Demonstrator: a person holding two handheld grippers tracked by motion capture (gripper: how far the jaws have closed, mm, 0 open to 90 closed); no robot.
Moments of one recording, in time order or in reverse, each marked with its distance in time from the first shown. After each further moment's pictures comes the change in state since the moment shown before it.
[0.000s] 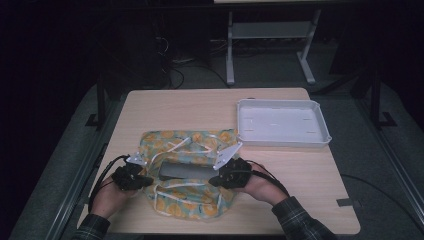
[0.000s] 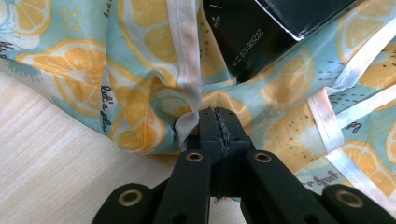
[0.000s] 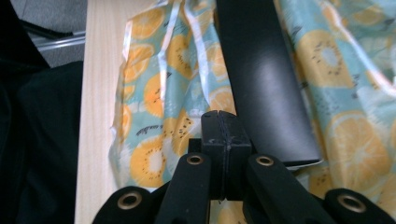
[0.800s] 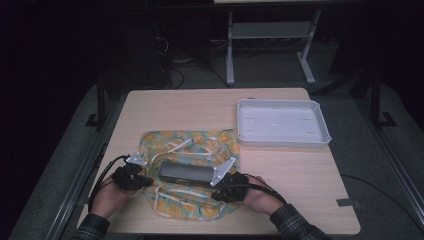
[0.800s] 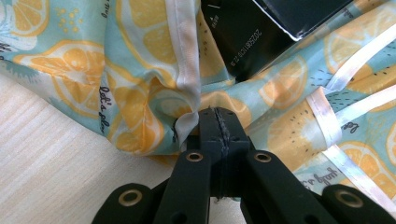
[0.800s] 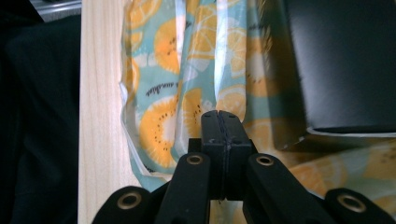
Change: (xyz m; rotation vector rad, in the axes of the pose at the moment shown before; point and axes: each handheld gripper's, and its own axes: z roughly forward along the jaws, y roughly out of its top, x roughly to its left) left arm 0.000 0.000 0.000 0.000 -0.004 0.003; right arm 0.019 -0.020 0.028 0.116 0.029 -0.007
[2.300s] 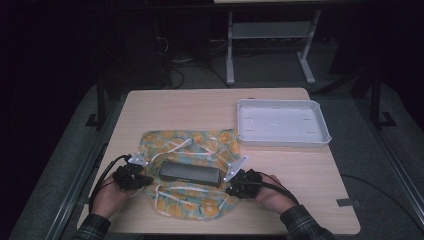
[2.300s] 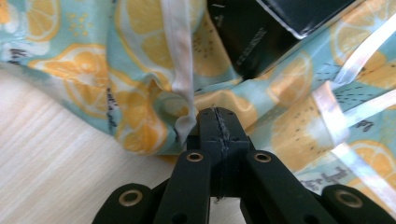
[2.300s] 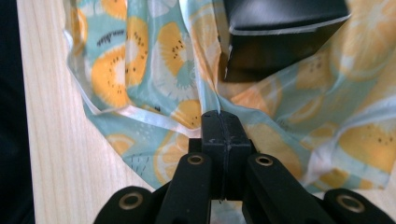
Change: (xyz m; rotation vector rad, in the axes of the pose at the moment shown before) left arm -0.001 0.003 0.000 0.019 0.060 0.030; right arm -0.013 -0.028 -0.016 0.056 -0.106 0.074
